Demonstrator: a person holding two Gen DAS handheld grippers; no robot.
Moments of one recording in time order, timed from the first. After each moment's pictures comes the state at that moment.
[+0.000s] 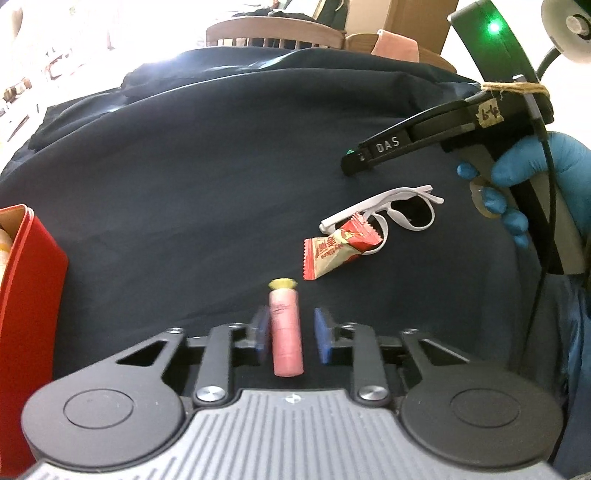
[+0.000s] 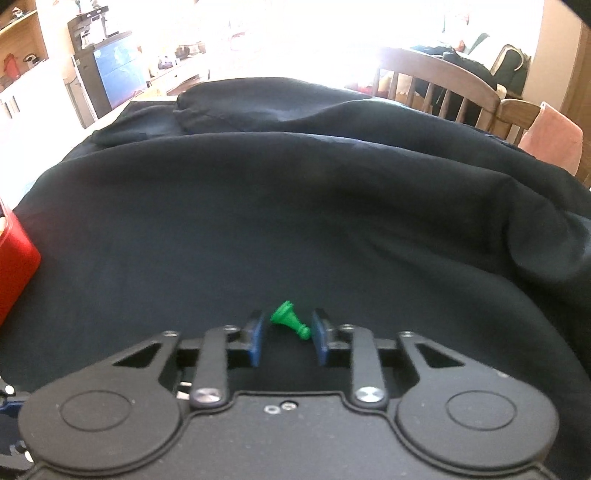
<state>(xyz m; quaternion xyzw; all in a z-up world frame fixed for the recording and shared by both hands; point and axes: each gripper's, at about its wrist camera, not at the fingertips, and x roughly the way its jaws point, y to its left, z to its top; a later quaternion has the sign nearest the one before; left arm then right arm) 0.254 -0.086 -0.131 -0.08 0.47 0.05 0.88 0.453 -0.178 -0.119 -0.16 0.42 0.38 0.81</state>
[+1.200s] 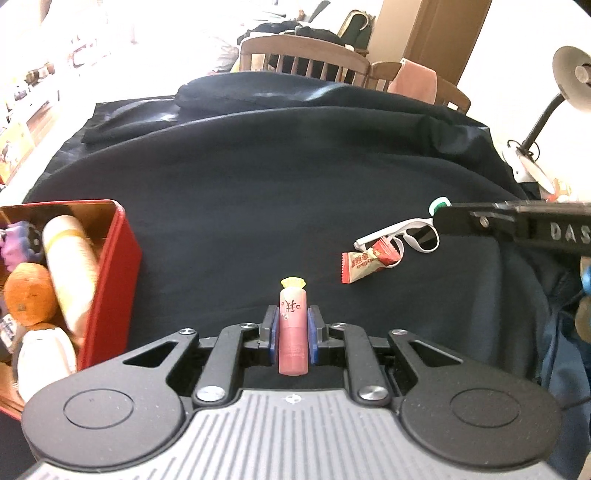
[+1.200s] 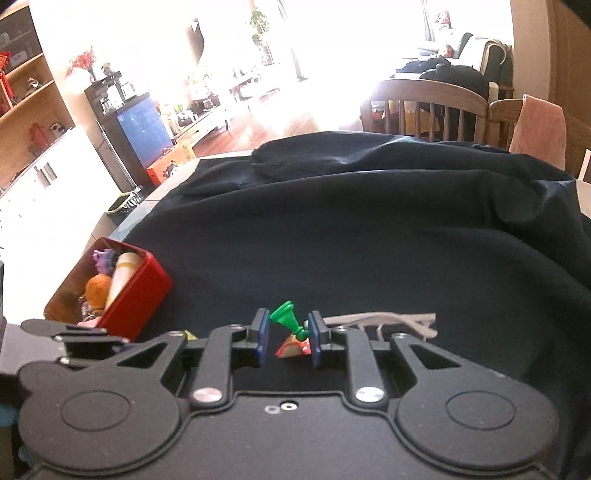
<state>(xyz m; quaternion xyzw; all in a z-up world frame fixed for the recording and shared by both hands) 0.210 -0.050 -0.085 -0.12 0.45 0.07 0.88 0.330 -0.224 -0.030 -0.04 0.41 0.41 0.82</state>
